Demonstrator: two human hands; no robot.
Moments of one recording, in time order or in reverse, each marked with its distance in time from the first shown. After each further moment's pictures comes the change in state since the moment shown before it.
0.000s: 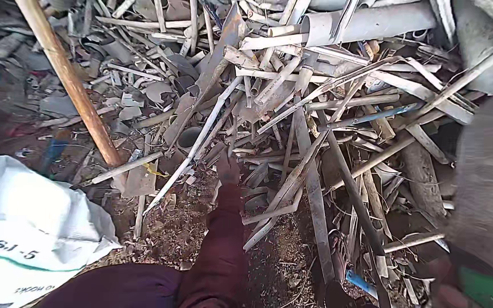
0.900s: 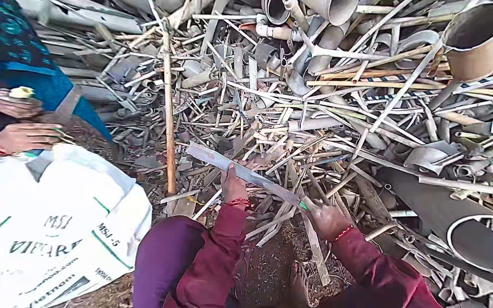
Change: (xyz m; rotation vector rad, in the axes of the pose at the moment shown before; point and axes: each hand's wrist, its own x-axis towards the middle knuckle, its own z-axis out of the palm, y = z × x) left_hand -0.162 0.217 -0.230 -1.390 0.202 -0.109; right_hand -0.063 -0.058 0.096 -1.263 -0.263 -0.141
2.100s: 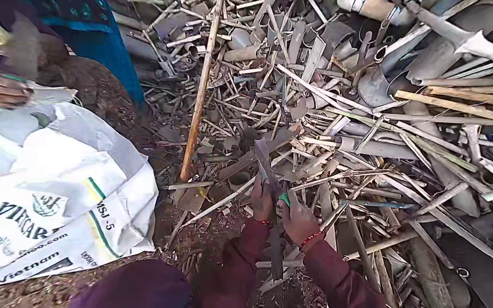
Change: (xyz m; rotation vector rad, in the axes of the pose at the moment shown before) left_hand 0.137 -0.097 -0.038 0.526 -0.077 0.124; right_hand 0.207 -0.106 -0.033 0.313 0.028 -0.057
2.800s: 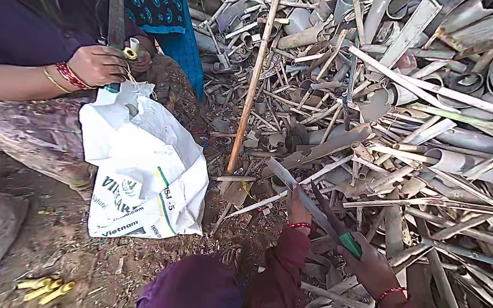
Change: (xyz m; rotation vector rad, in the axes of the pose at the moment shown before) left_hand 0.057 -0.033 -0.018 -0.704 0.443 -0.383; right_hand 0.052 0.057 0.050 0.052 -0.135 0.082
